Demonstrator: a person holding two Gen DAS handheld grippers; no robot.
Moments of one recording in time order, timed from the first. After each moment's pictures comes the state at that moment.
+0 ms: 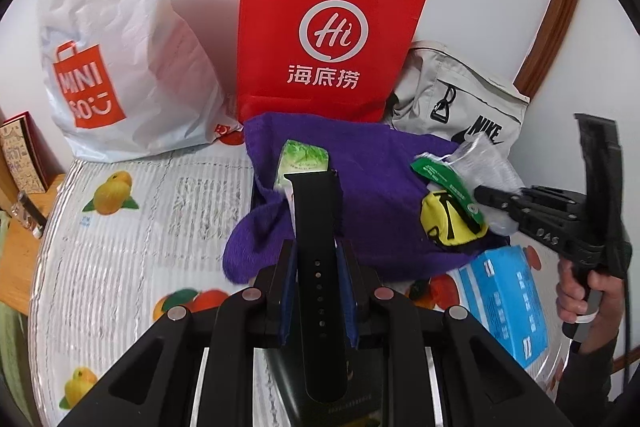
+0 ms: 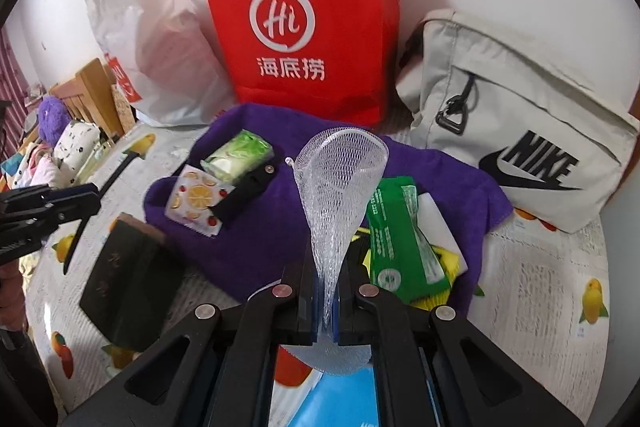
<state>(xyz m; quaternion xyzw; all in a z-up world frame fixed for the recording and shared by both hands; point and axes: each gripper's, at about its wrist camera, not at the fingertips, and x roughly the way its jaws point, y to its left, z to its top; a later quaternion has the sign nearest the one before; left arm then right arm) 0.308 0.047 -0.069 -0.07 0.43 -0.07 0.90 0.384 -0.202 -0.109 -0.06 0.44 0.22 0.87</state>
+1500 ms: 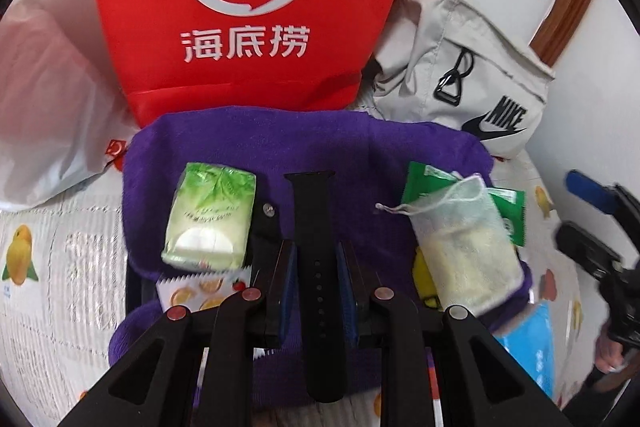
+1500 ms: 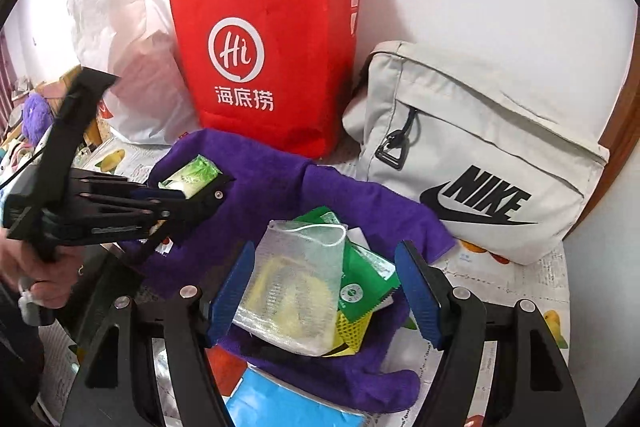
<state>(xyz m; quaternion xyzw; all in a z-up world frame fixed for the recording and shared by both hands) 0.434 -0.031 -0.124 -0.05 0.50 -0.11 0.86 0.399 -0.243 -0.090 -0.08 0.39 0.18 0.90</state>
